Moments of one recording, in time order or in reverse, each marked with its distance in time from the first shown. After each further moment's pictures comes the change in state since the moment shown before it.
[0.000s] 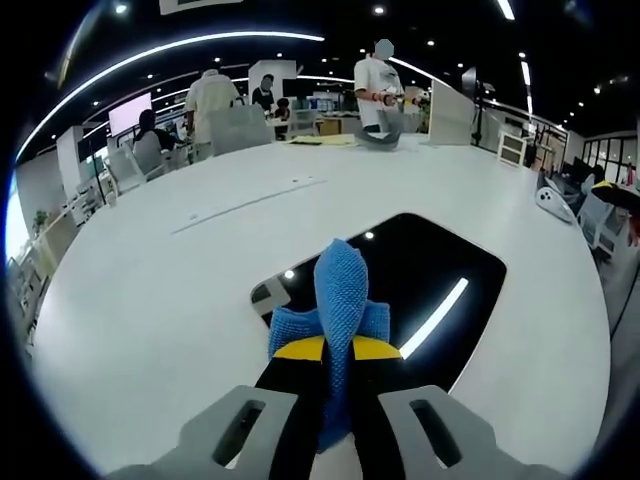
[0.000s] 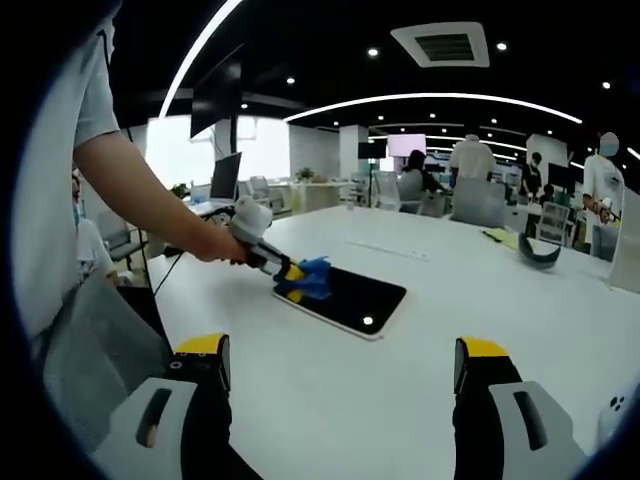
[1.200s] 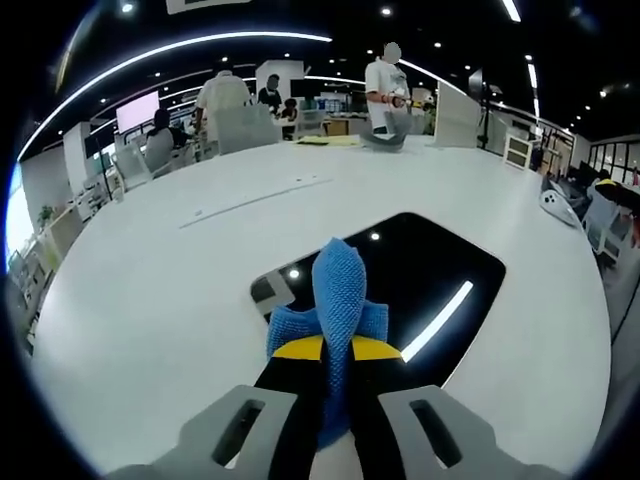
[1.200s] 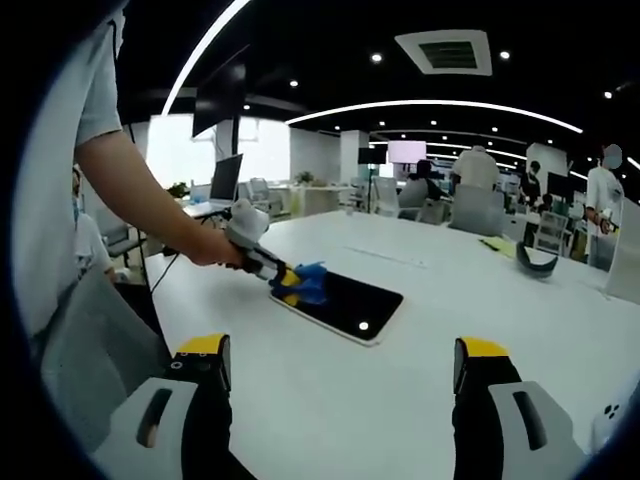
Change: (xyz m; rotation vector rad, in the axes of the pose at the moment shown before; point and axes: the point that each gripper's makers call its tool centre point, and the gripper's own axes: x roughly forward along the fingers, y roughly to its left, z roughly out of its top) left arm -0.006 -0.007 -0.005 -0.019 -0.005 0.029; right arm -0.002 0.000 0.005 -0.025 -0.023 -0.007
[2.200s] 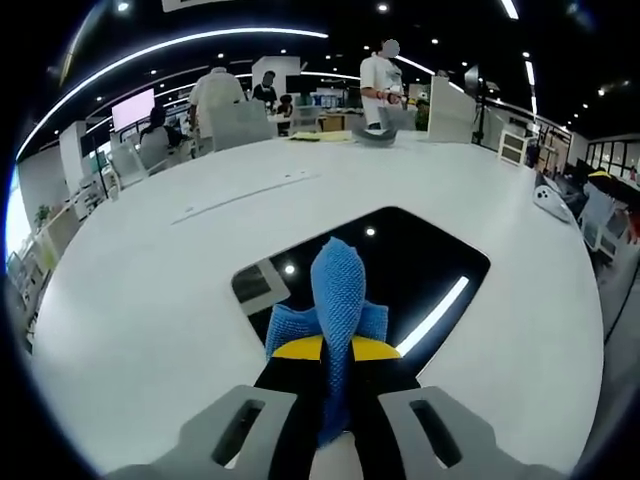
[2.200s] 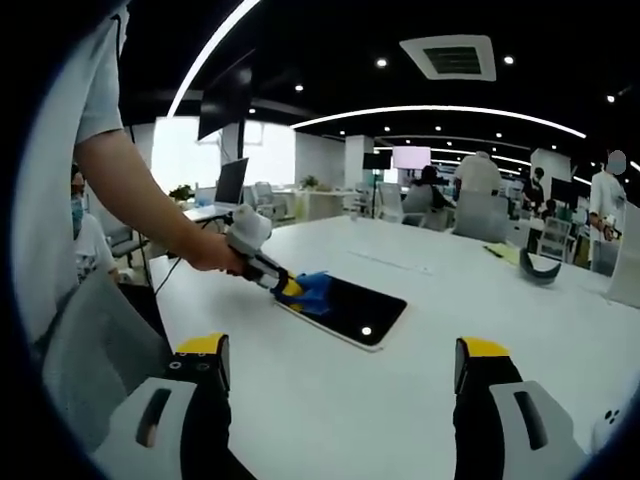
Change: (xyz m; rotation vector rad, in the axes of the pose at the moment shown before) left arm -0.004 -0.017 -0.004 0.004 0.023 -0.018; right arm -0.002 0.004 0.006 -0.011 -0.022 0.016
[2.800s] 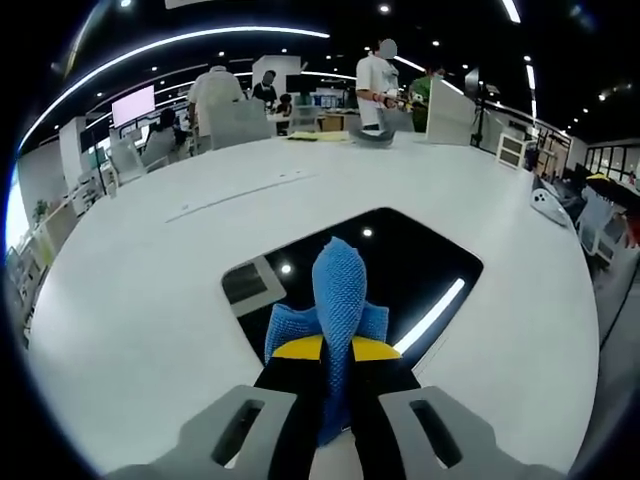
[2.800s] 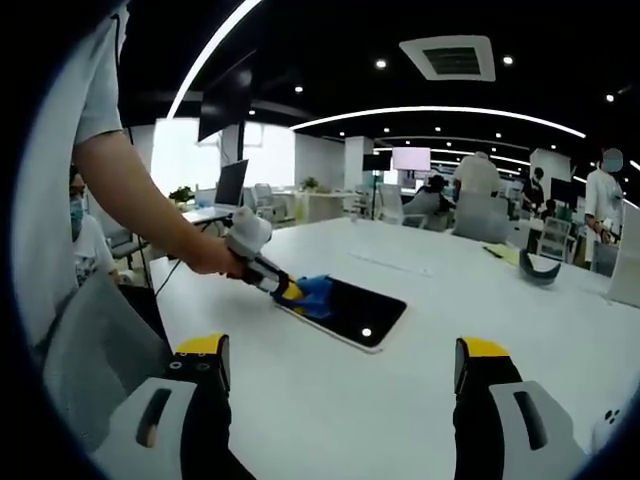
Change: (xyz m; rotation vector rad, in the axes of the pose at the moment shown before) left arm 0.002 -0.008 0.000 -0.012 -0.002 -0.014; right arm -0.002 -0.001 0.002 0.002 -0.008 -0.001
